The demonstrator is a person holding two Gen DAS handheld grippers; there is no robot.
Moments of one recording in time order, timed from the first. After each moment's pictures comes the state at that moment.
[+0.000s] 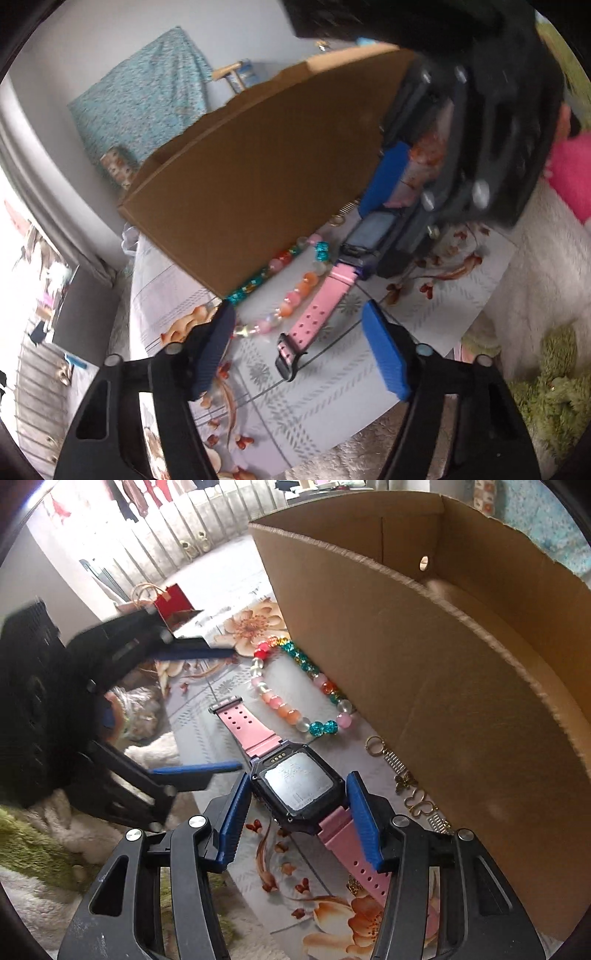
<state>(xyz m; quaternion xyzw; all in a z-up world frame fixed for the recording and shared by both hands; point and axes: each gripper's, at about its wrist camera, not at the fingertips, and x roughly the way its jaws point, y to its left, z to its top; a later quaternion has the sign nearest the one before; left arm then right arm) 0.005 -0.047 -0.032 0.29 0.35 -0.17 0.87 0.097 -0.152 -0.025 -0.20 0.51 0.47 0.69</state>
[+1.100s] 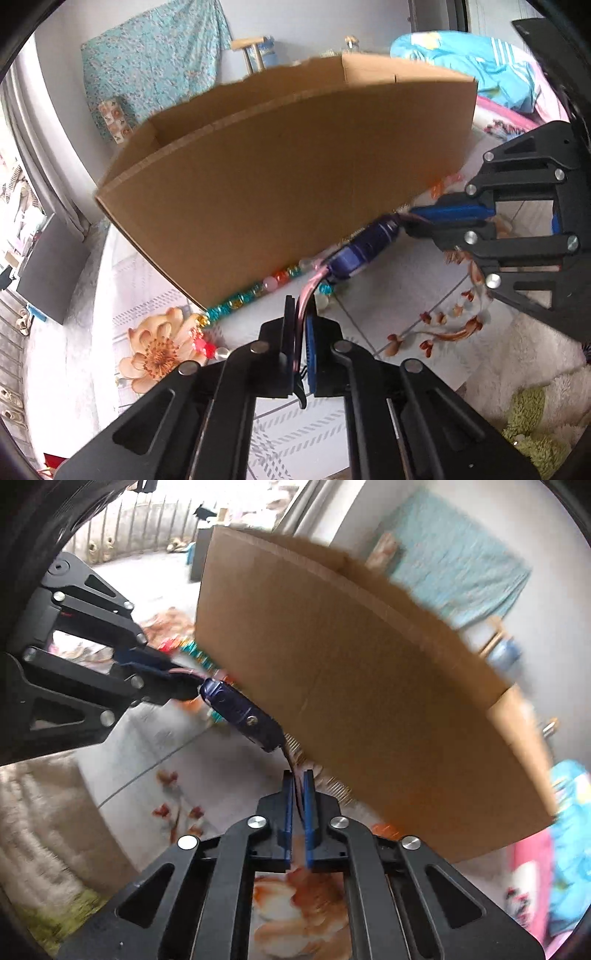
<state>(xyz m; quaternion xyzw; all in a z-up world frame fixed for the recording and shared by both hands) 0.065 -0.037 -0.018 0.17 0.39 -0.16 0.89 0.033 -0.164 -0.034 -0.33 0.31 0.23 0.86</state>
